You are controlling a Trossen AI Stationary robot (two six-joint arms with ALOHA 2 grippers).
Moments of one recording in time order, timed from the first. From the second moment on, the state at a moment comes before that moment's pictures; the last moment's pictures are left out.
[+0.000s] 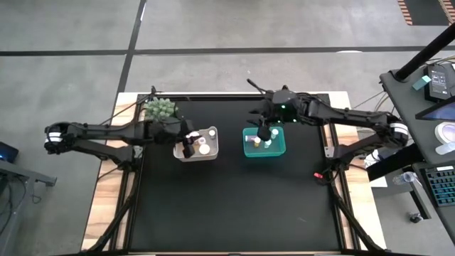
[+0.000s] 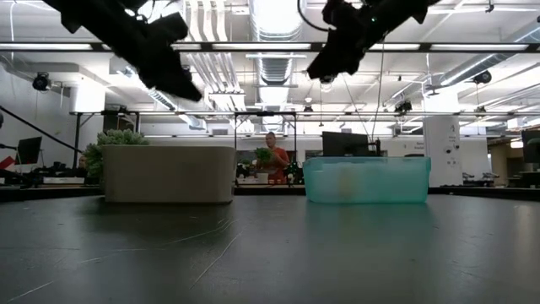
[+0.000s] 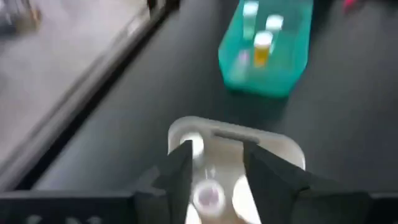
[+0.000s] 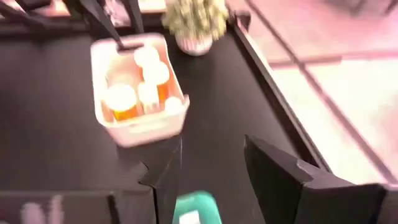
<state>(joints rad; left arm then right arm) 0.14 1.00 0.69 -0.25 -0.26 -0.06 -0.32 1.34 1.08 -0.29 -0.06 -0.13</state>
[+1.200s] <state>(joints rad) 0.25 0.93 0.57 -0.12 0.05 0.17 -0.32 0.86 0.38 0.30 -0.22 -0.34</state>
